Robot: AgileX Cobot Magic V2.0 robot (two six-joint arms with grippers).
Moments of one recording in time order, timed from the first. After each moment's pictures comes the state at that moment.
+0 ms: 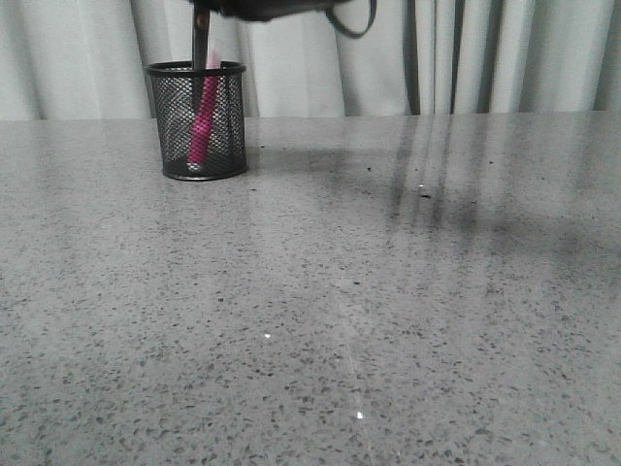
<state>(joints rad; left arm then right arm) -0.34 0.43 -0.94 -1.13 0.59 1.12 0.60 1.99 -1.49 0.00 -0.41 0.16</state>
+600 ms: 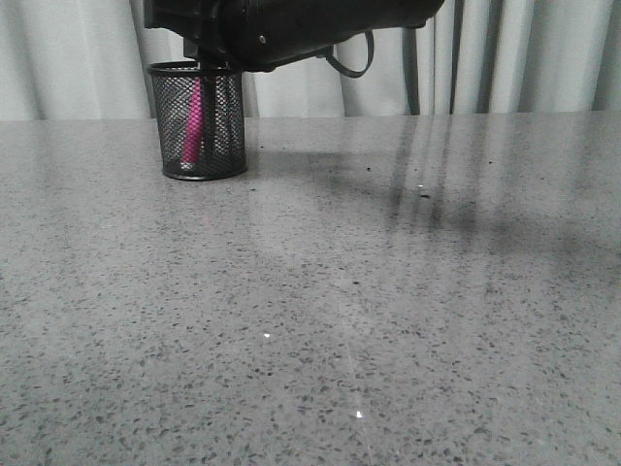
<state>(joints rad) -0.34 0.43 -0.94 -1.13 0.61 1.12 0.60 2.02 -1.49 0.00 -0.31 0.15</state>
